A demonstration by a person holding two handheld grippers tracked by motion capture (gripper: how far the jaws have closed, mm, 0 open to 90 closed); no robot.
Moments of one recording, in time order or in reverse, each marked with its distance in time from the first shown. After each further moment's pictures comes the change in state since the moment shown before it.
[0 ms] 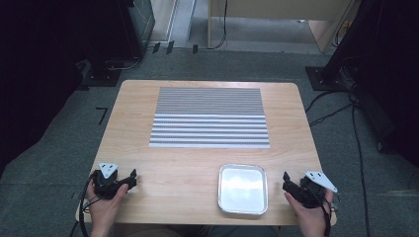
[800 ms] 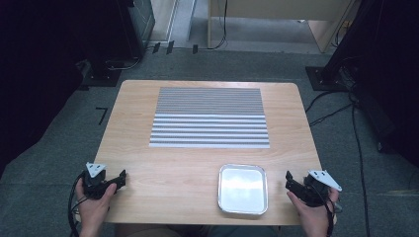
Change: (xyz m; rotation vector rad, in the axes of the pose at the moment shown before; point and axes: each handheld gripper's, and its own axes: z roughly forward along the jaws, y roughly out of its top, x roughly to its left) left arm 0.044 -0.010 0.010 0.033 0.017 -0.053; right arm -0.011 0.002 0.004 0.006 0.007 0.025
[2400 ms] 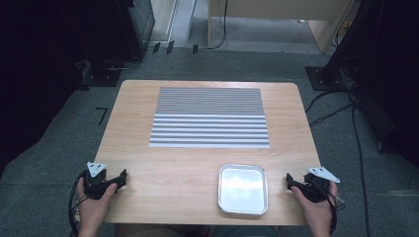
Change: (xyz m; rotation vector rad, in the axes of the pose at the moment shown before) left arm 0.000 0.001 0.002 -0.003 -0.020 0.006; right arm -0.021 -0.005 0.027 0.111 0.028 -0.108
